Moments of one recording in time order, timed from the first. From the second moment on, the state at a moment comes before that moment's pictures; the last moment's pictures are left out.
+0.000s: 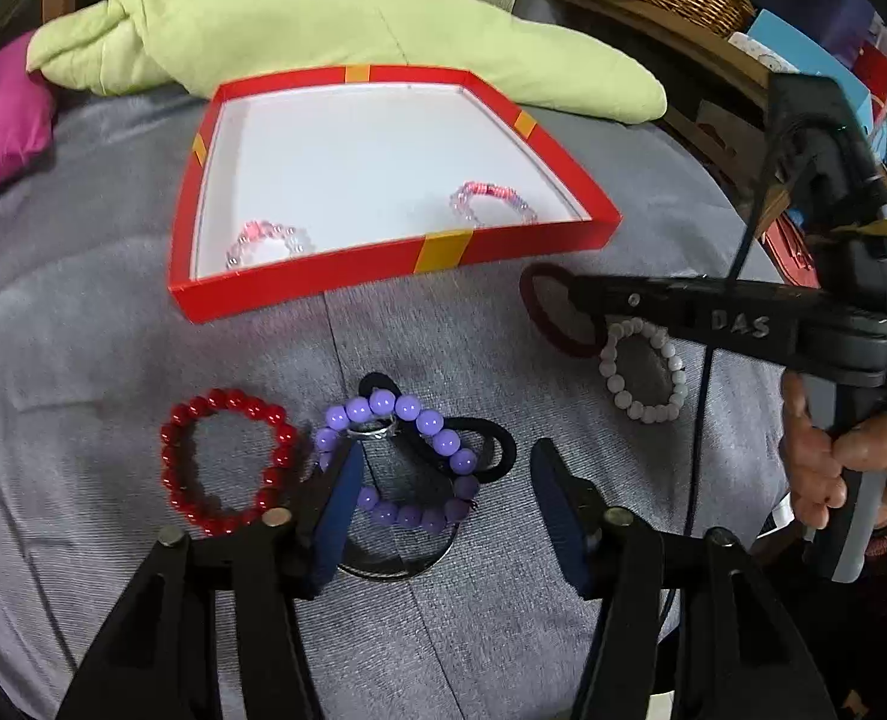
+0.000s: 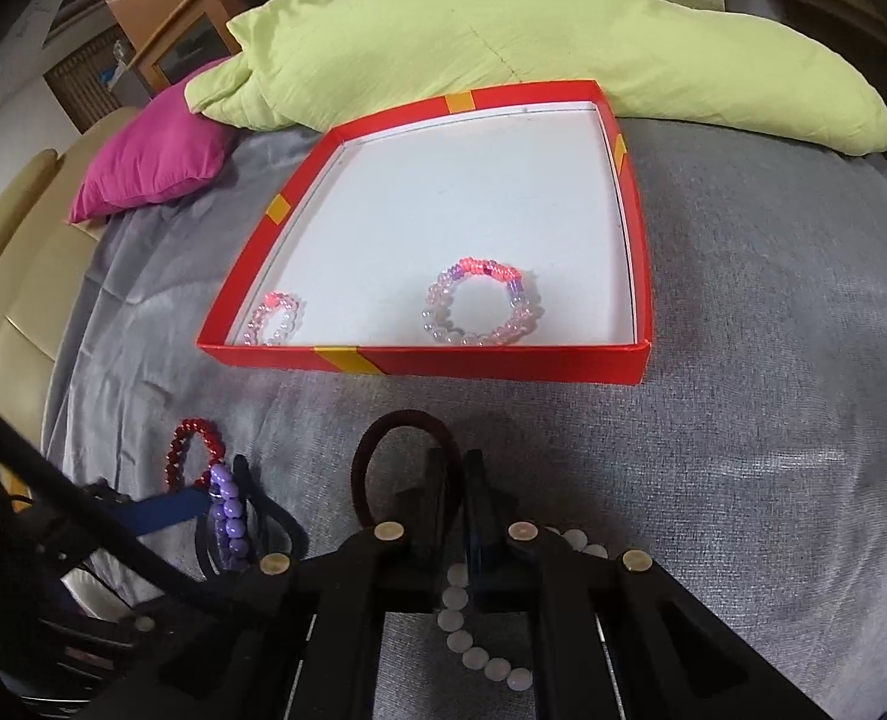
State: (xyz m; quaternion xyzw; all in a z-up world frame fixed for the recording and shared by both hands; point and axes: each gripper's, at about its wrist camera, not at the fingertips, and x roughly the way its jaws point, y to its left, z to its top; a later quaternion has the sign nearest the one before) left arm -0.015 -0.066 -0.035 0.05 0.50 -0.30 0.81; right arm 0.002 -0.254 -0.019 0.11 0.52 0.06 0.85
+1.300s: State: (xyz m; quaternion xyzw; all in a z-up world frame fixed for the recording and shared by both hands) left arm 0.056 -0.072 0.019 -0.06 0.35 -0.32 0.88; right arm 0.054 -0.301 -0.001 0.27 0.38 0.00 0.88
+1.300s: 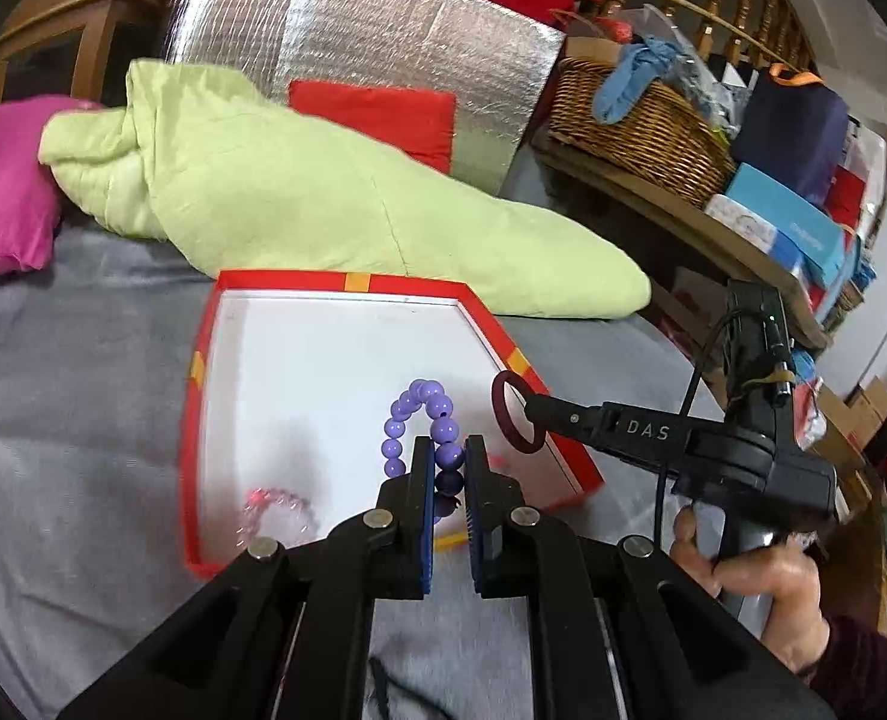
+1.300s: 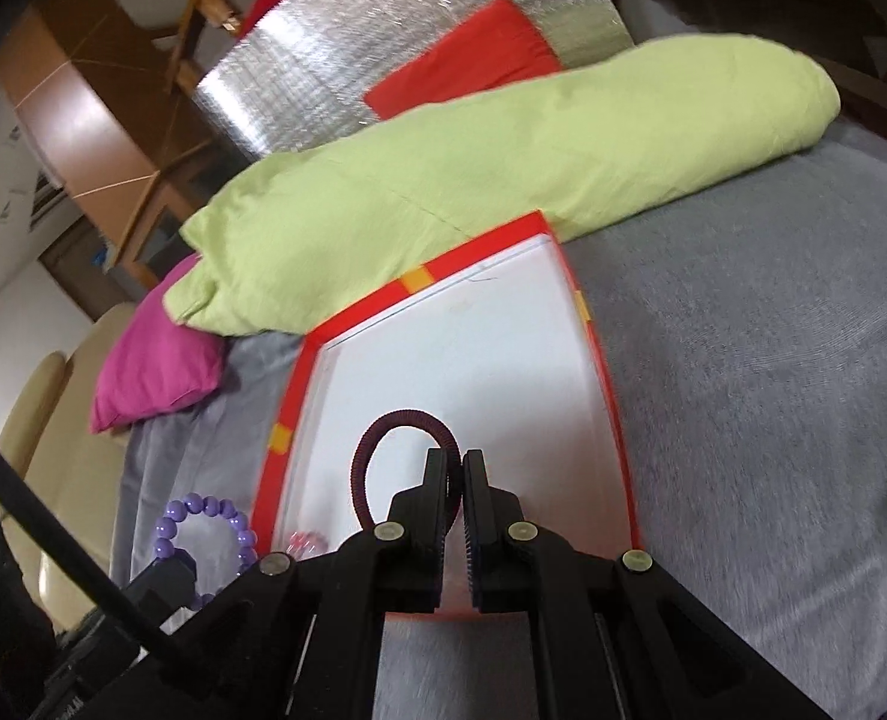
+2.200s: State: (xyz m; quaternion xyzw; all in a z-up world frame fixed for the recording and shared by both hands) left arm 0.051 -0.083 0.005 0.07 0.37 -0.21 0.90; right arm 0.065 -0.329 0.005 0.28 0.38 -0.05 0.88
